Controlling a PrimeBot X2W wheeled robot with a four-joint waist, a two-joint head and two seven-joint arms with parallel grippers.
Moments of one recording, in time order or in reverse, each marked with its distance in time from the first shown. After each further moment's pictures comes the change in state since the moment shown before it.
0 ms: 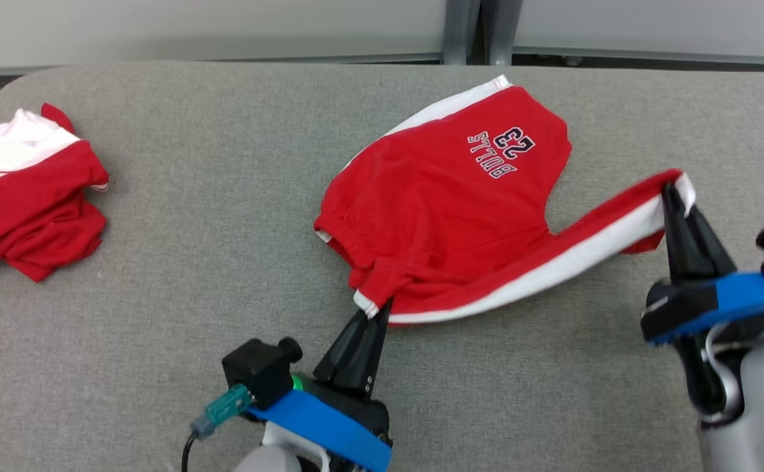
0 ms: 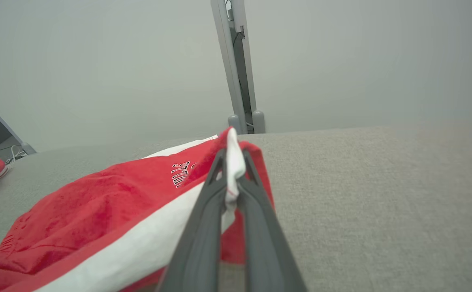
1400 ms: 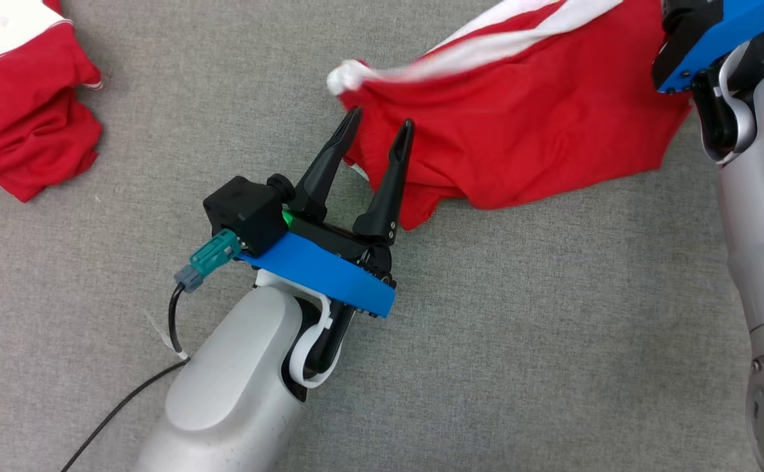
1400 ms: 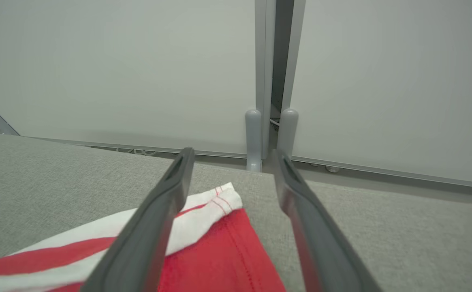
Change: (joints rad) left arm -0.426 -0.060 0.042 0.186 0.015 -0.043 -0.044; right arm -0.873 -0.087 0.081 0.793 -0.153 0.000 -0.092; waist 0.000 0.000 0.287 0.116
